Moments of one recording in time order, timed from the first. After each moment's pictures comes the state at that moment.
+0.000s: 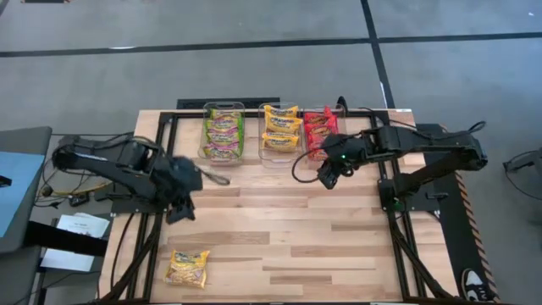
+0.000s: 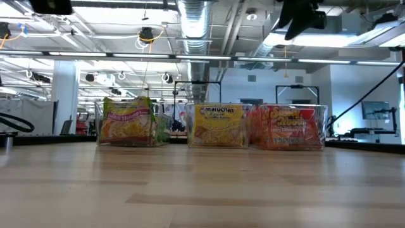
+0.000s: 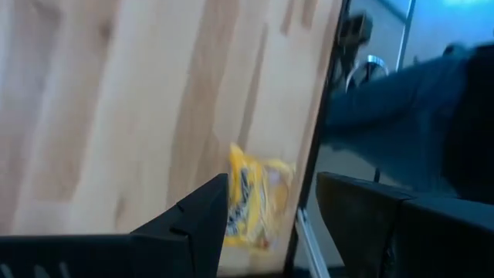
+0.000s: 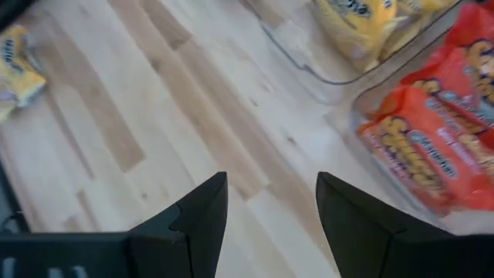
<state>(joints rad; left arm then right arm) -0.20 1.02 1.18 -1.11 0.32 -0.65 0.01 1.27 1.33 -1.04 0.15 0.65</state>
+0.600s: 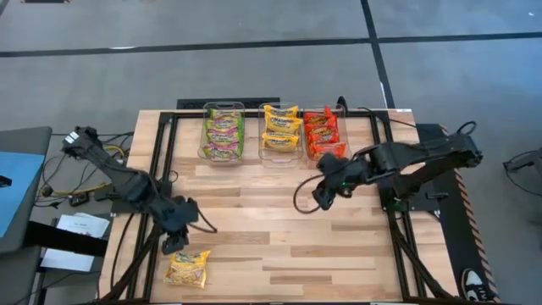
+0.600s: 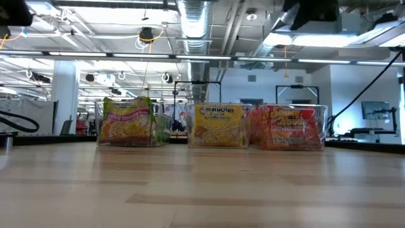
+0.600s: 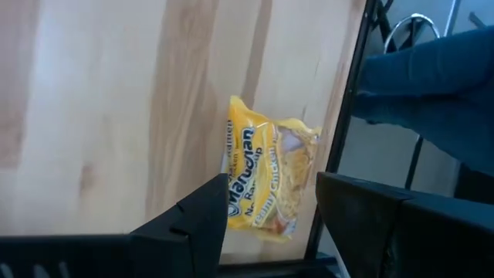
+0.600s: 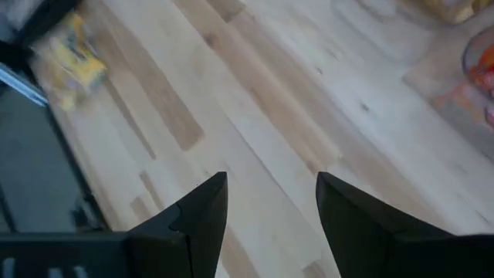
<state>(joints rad) -0.61 1.05 0.98 -0.93 0.11 -0.94 0.21 1.31 1.34 -0.97 0.15 0.91</state>
